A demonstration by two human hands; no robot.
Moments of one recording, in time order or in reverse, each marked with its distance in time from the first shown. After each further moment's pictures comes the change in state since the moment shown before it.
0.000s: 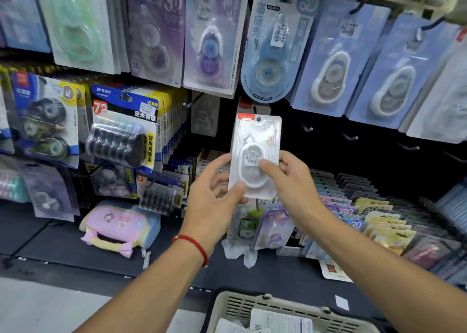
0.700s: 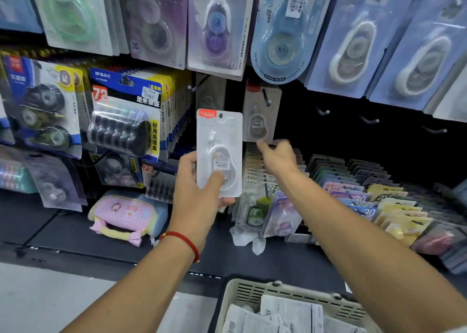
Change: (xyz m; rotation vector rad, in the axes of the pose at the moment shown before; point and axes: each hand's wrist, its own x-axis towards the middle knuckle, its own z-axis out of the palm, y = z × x) left_hand 0.005 -0.012 -0.032 -0.007 0.207 -0.031; right_hand 0.105 0.079 0.031 -0.366 0.270 0.285
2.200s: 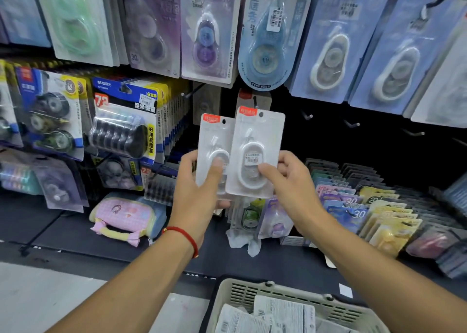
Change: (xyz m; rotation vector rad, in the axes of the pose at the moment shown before) left_hand -0.014 0.011 0.016 0.046 -0.024 0.002; right_hand -0.121 -0.010 -0.081 0.302 -0.268 -0.257
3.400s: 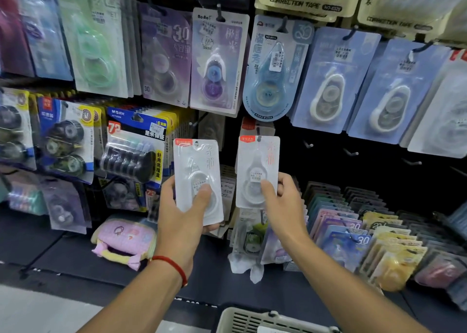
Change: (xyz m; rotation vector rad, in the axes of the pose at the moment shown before) left_hand 0.008 0.001 -0.023 -0.080 0.167 0.015; right_hand 0.032 0.031 0.021 -0.070 0.182 -0.068
